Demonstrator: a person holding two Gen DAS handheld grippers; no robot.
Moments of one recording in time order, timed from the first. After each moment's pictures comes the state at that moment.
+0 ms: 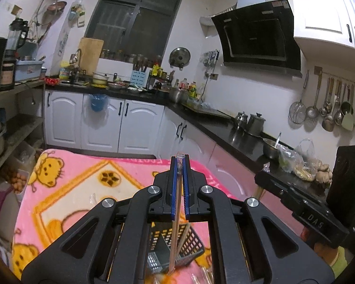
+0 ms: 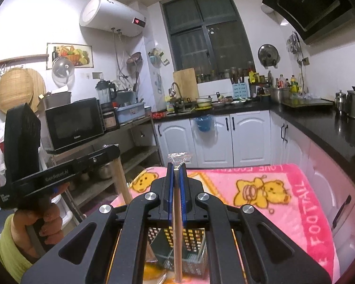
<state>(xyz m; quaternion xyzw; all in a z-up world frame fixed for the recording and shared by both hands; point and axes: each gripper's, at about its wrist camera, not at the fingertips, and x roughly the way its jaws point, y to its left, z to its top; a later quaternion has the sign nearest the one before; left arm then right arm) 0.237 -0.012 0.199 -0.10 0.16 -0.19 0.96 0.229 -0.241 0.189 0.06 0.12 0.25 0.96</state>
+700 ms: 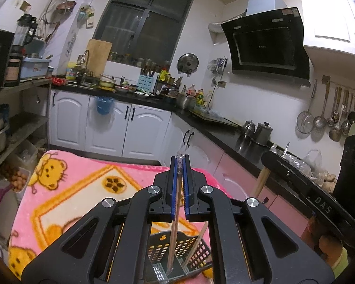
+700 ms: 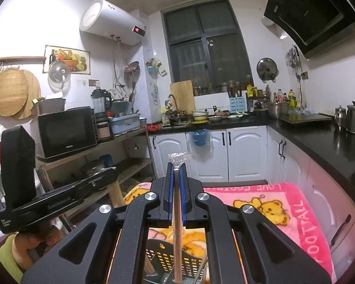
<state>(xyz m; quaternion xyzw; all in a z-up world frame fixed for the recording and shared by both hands) 0.259 -0.001 0.190 -0.12 0.15 -0.18 0.97 0.260 -0.223 0.199 0.06 0.09 0.23 0.97</state>
